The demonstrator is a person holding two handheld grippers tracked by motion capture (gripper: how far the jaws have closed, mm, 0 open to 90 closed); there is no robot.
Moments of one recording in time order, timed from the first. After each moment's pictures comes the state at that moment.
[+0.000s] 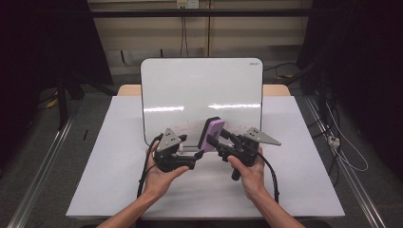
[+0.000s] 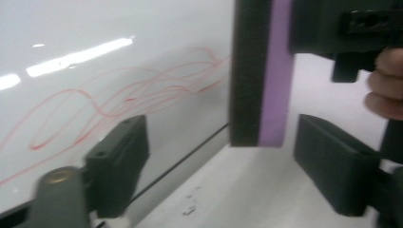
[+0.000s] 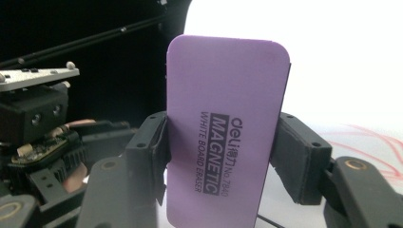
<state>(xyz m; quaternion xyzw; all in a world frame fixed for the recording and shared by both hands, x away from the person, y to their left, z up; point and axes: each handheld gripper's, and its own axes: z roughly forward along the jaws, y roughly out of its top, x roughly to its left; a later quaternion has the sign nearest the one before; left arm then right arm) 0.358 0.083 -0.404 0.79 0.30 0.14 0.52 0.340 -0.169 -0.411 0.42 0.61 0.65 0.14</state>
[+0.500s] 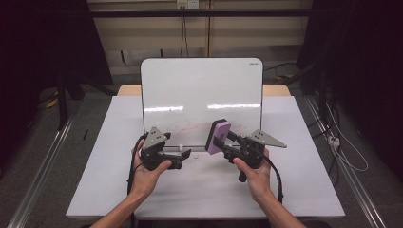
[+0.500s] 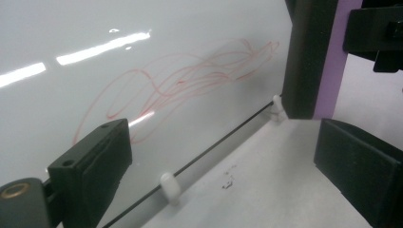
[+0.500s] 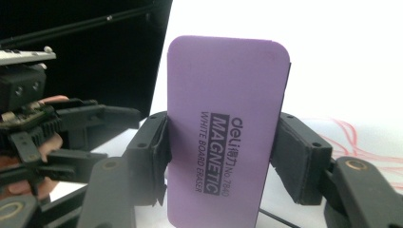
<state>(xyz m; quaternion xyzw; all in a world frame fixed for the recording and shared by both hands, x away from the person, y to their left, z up) 0.360 0.120 -0.401 0.79 0.32 0.15 0.50 0.334 -0.184 -0.415 0.43 0.63 0.63 0.16</state>
